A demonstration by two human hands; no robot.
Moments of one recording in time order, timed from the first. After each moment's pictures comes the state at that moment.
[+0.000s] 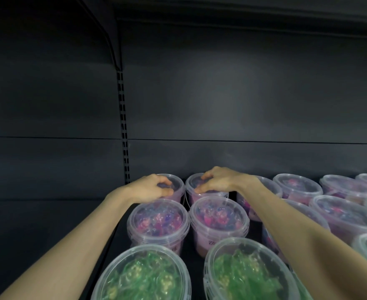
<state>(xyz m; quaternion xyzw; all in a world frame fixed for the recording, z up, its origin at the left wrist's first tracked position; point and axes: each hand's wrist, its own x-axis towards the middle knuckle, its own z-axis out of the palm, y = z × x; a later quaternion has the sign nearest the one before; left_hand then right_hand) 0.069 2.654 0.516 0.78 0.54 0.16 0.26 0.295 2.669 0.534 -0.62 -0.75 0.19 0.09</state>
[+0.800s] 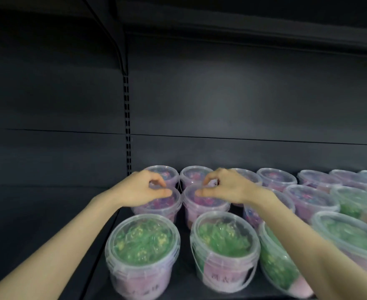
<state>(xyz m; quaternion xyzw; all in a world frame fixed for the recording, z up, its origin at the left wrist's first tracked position) 0.058 2.562 0.525 0.80 0.53 0.22 0.16 0.308 2.558 0.538 -0.58 -0.79 0.10 0.19</state>
